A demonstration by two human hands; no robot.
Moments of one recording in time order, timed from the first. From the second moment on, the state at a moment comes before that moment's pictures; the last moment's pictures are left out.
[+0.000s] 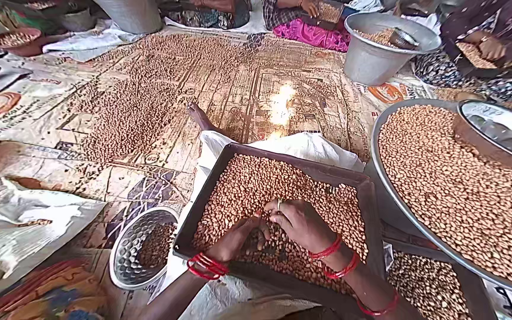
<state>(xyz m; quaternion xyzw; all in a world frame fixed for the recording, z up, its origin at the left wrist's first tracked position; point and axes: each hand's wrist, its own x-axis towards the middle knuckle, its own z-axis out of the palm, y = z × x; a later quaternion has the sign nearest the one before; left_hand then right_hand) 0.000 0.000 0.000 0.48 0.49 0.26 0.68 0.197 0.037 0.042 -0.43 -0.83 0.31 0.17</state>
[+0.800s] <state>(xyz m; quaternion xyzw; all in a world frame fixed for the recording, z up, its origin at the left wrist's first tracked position) -0.211 -0.039 -0.033 0.66 0.73 0.14 0.15 0.172 -0.011 -0.042 -0.22 -0.92 0.31 0.12</state>
